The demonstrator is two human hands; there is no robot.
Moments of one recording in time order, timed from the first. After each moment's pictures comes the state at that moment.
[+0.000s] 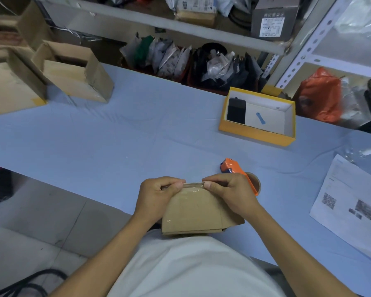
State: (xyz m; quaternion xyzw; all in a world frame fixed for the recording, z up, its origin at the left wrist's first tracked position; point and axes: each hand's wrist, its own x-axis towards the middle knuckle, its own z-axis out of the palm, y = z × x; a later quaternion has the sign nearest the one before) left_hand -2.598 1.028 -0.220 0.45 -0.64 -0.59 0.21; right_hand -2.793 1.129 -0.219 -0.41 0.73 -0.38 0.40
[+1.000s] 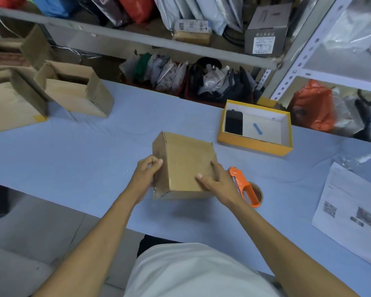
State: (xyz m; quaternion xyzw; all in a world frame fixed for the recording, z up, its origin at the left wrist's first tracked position) left_hand -2.604 0.922 -0.263 0.46 -0.57 -0.65 0.19; right_hand -2.799 1.078 -0.250 -0.28 0.77 -0.37 0.43
